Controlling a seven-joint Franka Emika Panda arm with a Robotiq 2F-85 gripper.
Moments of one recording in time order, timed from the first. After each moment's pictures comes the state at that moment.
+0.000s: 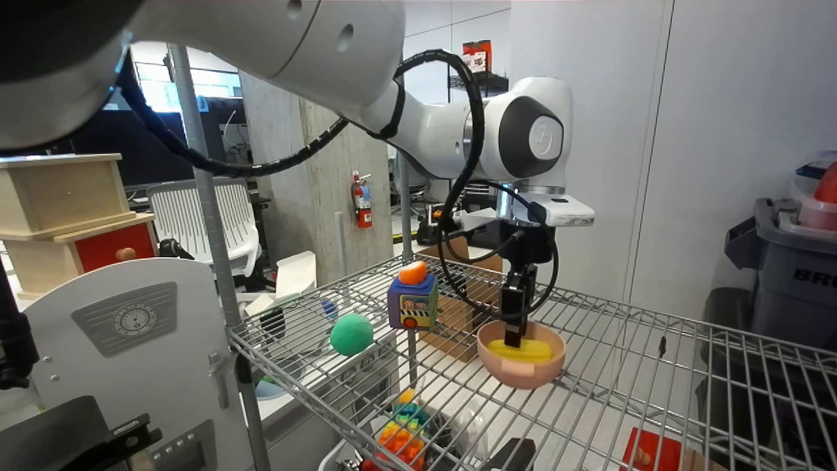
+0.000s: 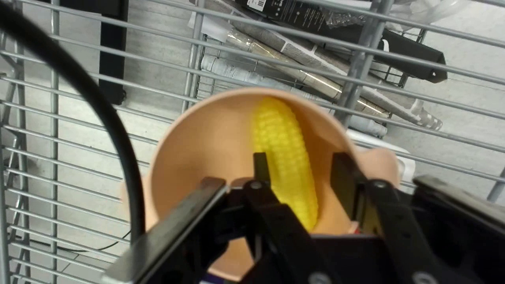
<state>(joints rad) -0.01 1.39 -0.17 -0.56 0.14 1.82 1.23</state>
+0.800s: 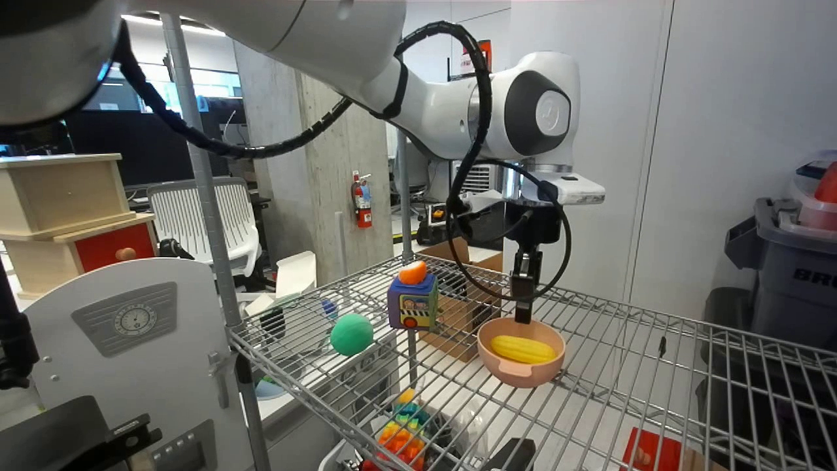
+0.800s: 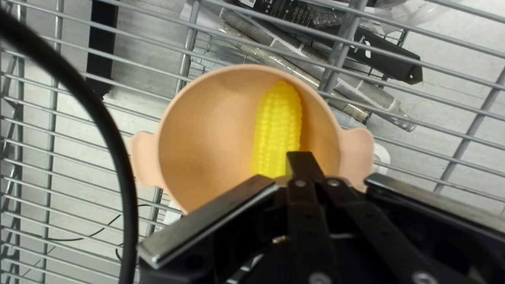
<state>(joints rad) -0.01 1.36 -0.17 -0.56 0.14 1.82 1.17</state>
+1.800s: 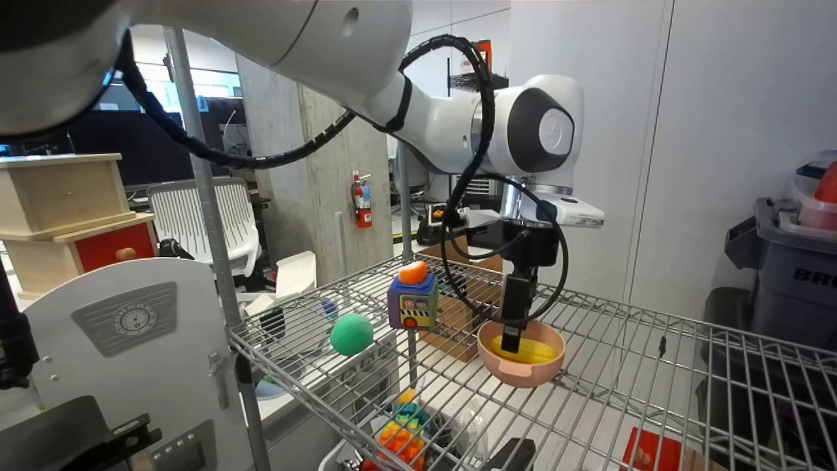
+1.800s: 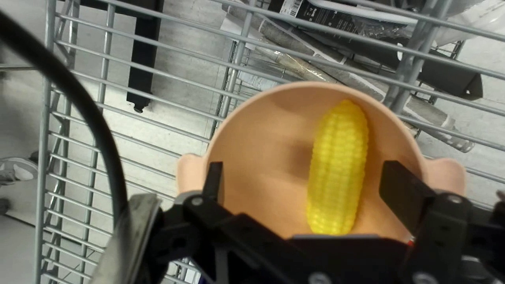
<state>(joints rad) -0.02 1.37 -0.17 -0.59 0.14 1.74 1.17</state>
